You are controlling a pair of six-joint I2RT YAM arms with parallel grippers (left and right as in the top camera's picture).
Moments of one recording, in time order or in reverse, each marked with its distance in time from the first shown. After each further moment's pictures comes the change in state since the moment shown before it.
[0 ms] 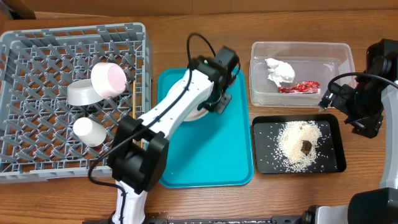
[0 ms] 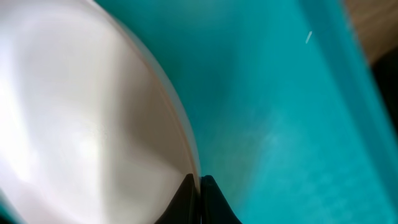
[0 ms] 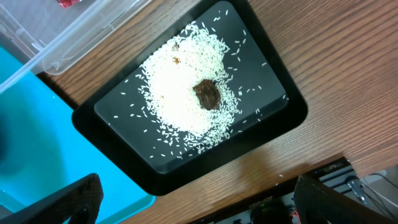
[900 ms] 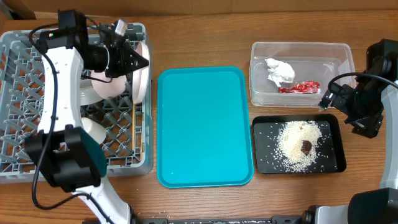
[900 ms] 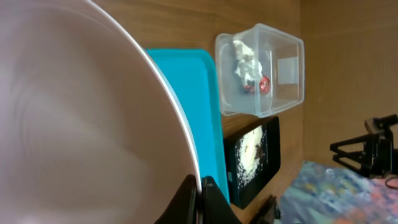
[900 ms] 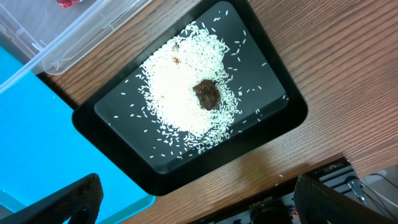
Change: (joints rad) left arm 0.774 -0.098 0.111 -0.147 0.895 0.111; right arm 0.000 -0.001 0.000 0.000 0.000 0.000
